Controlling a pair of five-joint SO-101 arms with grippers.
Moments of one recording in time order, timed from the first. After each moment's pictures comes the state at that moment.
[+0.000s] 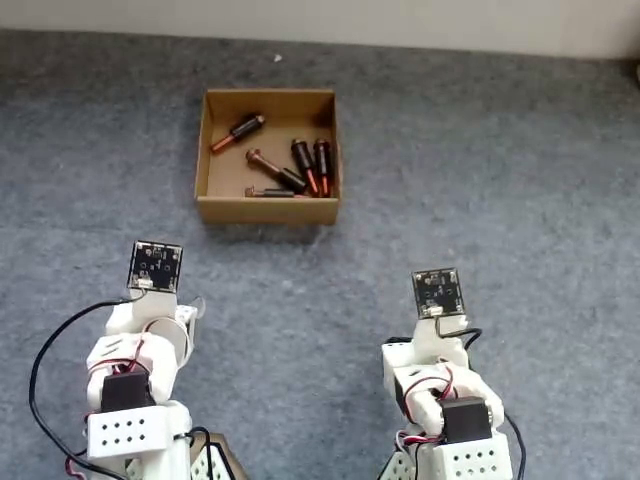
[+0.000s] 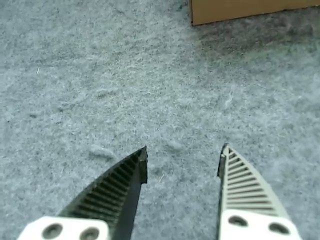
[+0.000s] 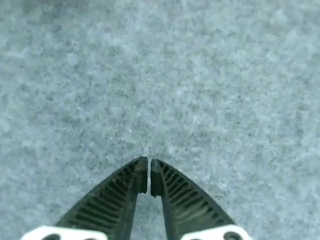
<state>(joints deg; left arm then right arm) -15.3 -87.1 96.0 48.4 -9.7 -13.0 -104.1 96.0 71.0 2.1</state>
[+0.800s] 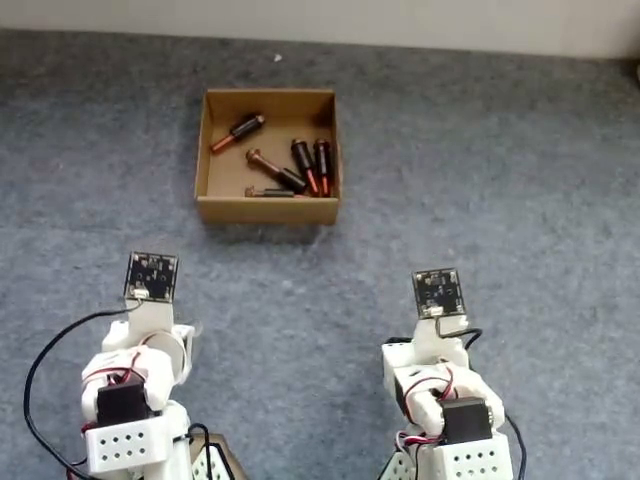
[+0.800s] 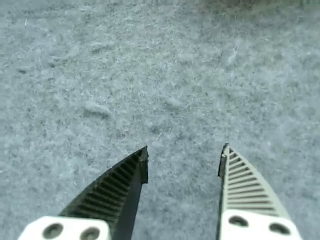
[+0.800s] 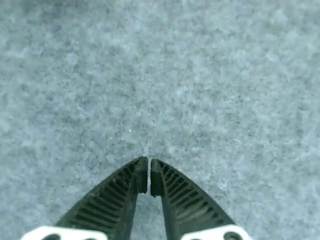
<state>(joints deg) -17.4 -97.1 96.0 65.9 -9.7 -13.0 -104.1 96.0 71.0 2.1</state>
